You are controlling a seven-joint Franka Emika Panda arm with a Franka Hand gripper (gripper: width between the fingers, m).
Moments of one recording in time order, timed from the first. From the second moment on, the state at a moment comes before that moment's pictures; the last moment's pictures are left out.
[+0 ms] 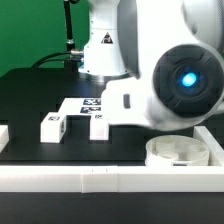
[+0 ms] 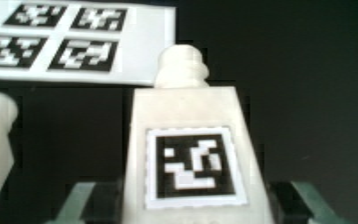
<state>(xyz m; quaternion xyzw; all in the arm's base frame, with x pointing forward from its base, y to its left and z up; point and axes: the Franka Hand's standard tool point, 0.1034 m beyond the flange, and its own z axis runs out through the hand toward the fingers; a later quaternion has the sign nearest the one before) 0.525 0.086 0.072 -0.85 0.01 0.53 0.06</state>
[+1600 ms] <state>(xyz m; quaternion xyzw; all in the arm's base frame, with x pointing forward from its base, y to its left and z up) 0.597 0.105 0.114 -1.00 0.03 -0.06 0.07</state>
